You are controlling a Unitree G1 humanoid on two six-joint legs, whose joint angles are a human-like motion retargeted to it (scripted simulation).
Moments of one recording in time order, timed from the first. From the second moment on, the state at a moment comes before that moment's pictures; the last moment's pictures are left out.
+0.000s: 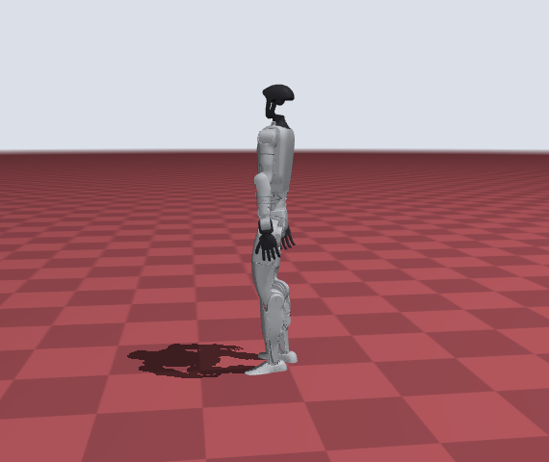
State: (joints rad) left arm 0.04 0.12 0.32 1.63 0.12 0.14 -0.17; right arm 0.00 -0.13 0.12 1.50 -0.47 0.18 0.22; waist -0.18 0.05 -0.12; left_leg -0.04 0.01 0.43 -0.01 -0.02 0.05; right_leg -0.02 -0.01 -0.36 0.07 -0.15 0.00
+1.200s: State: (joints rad) left arm -0.07 0.17 0.30 1.47 0.07 0.11 -0.11; right arm 0.10 -0.20 0.05 1.65 -0.42 0.23 0.15; waist -0.20 0.06 -0.02; left_leg -0.01 0.04 0.42 0.03 -0.05 0.08; right_leg -0.24 -0.01 -0.28 0.70 -0.05 0.05
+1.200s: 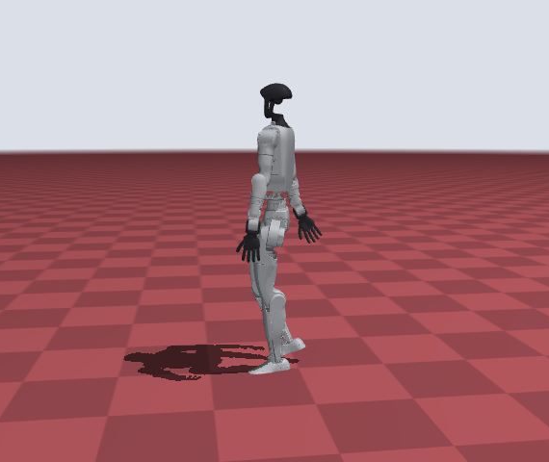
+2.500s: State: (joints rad) left arm 0.01 0.14 0.41 1.66 0.00 0.08 -0.07; right arm -0.21 -0.17 0.16 1.43 -0.45 0.20 0.21; waist -0.12 -0.02 0.10; left_leg -0.69 0.26 0.37 1.29 0.09 0.18; right_leg 0.00 -0.06 -0.38 0.16 -0.18 -0.05
